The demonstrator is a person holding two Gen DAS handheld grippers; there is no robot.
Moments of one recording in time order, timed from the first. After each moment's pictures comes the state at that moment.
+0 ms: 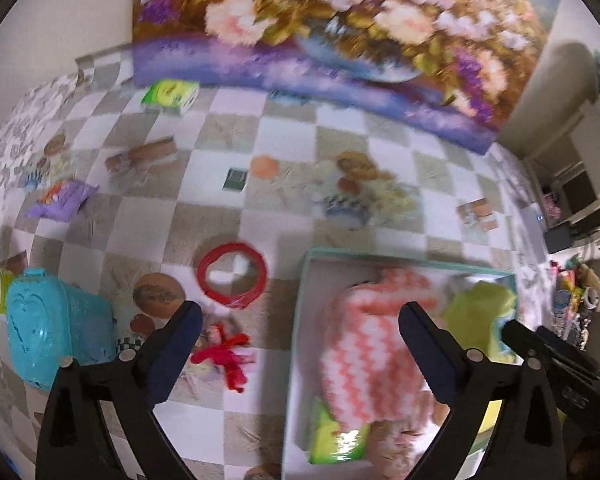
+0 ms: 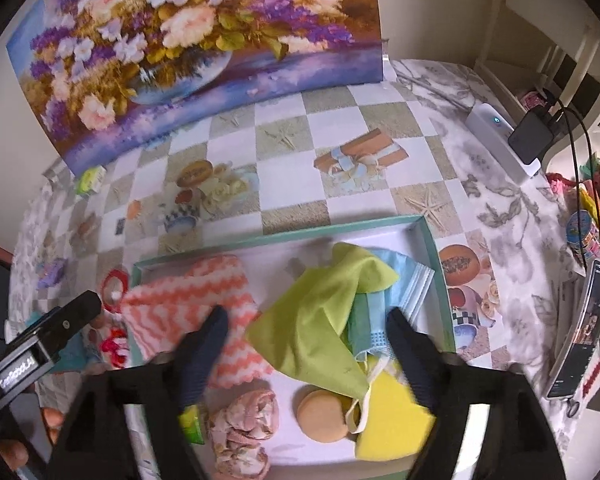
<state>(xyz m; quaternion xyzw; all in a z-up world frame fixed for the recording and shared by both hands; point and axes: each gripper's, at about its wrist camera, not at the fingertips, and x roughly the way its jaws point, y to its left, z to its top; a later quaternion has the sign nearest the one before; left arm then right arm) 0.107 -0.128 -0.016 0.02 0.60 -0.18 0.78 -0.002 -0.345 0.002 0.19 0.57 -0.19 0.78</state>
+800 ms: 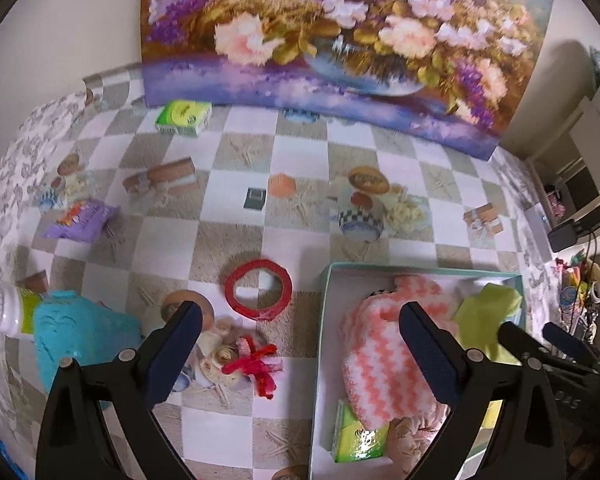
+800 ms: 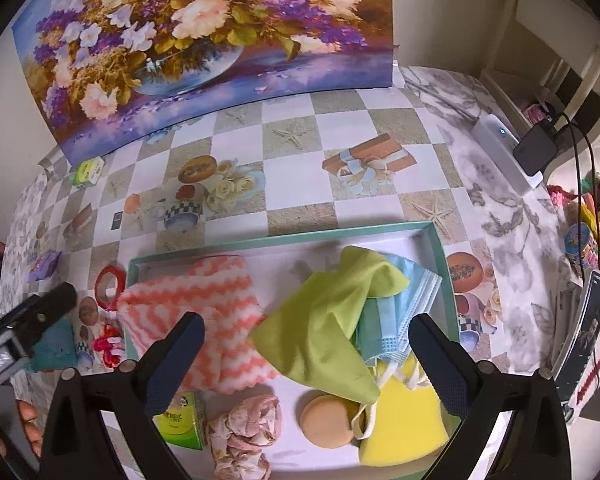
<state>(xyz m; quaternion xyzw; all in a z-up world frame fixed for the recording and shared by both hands) 0.111 -0.115 0.010 0.04 0.57 -0.19 0.80 0.006 -0.332 0.001 0.17 0.56 -0.19 0.78</state>
